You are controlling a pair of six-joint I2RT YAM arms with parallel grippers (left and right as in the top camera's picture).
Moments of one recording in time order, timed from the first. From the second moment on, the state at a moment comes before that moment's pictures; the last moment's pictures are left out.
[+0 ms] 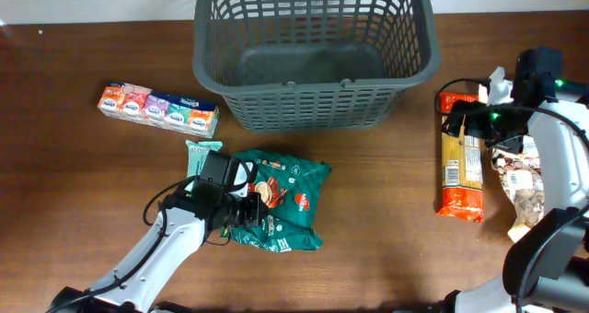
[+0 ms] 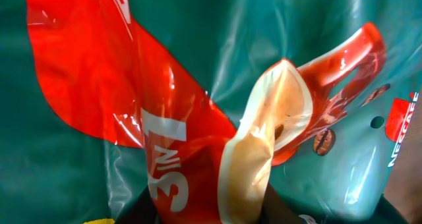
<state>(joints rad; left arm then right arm) -0.33 1.38 0.64 -0.51 0.30 -0.31 -0.28 1.73 1.45 -1.09 -0.21 0.00</state>
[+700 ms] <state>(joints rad) -0.34 1.17 0.83 -0.82 0.20 -0.26 -0.28 1.73 1.45 -1.09 -0.21 0.00</state>
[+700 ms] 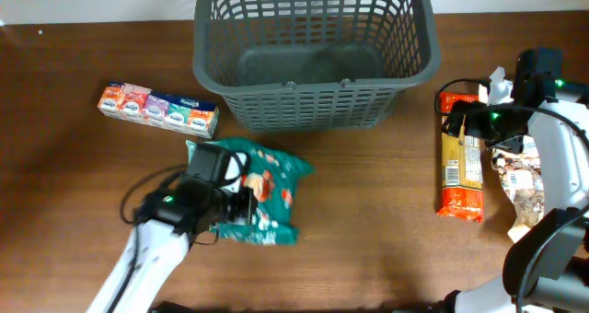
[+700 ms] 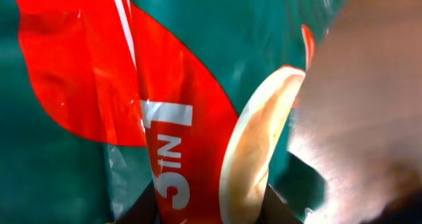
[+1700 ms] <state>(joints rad) -0.34 1.01 1.52 -0.92 0.05 -0.20 -0.28 1.73 1.45 -1.09 -0.21 0.00</state>
